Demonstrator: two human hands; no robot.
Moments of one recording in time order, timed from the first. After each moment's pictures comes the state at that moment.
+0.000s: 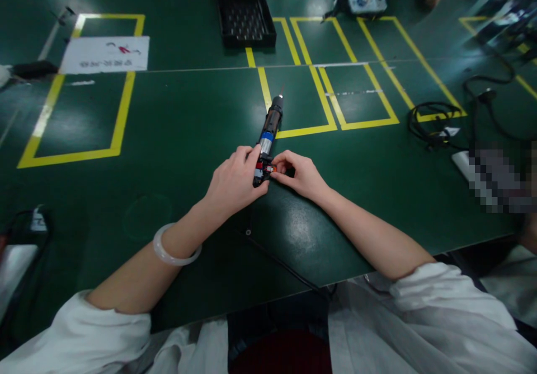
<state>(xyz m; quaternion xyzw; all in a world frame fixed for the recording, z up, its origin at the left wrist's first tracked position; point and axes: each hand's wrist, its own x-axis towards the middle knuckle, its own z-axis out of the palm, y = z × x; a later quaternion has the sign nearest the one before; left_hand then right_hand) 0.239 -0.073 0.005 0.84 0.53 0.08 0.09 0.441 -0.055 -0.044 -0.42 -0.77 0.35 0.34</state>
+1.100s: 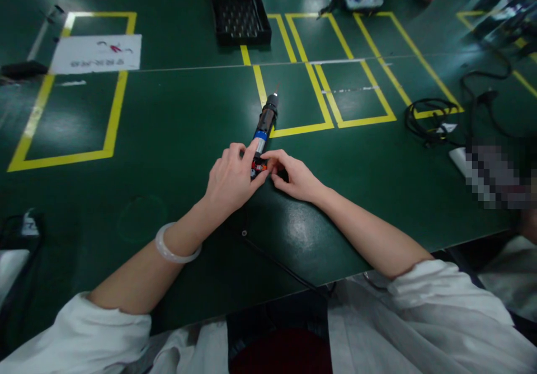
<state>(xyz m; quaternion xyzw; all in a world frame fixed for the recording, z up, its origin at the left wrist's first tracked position) 0.245 -0.070 0.000 0.82 0.57 0.06 0.03 0.441 -0.058 -0.046 -0.34 -0.81 0.33 0.34</state>
